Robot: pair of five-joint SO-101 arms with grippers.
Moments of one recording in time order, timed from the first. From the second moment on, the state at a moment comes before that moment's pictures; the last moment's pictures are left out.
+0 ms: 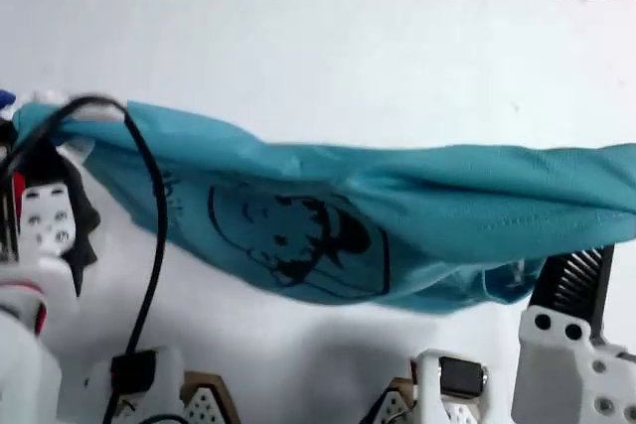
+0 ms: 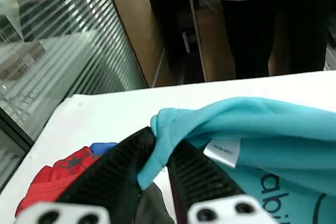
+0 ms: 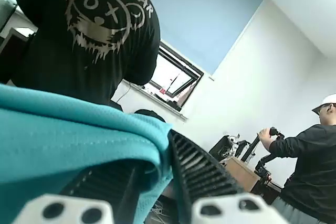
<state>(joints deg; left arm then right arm) -18.8 -48.1 -25.4 99.6 -11.7 6.4 -63.3 -21.3 74.0 34.6</state>
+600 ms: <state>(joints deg) -18.9 -48.5 9.8 88.7 -11.7 -1.7 -59.6 6.5 72.3 32.7</state>
